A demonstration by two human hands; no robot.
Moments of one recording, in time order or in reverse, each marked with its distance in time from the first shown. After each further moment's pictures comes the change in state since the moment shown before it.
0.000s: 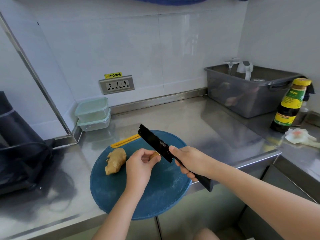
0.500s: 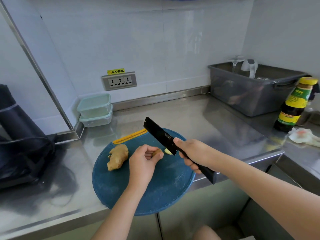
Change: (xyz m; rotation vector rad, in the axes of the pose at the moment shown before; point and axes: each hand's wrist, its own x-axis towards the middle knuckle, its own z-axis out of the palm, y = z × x) left_hand -0.001 0.001 0.001 0.017 -0.001 0.028; right_hand 0.007 -0.007 -0.008 0.024 0.014 0.047
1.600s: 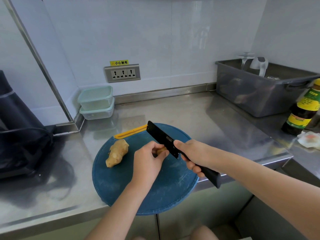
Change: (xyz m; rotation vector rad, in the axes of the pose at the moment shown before) left_hand 0.004 -0.002 0.006 0.094 -0.028 0.039; right_hand 0.005 -0.010 0.010 -0.103 -0.043 0.165
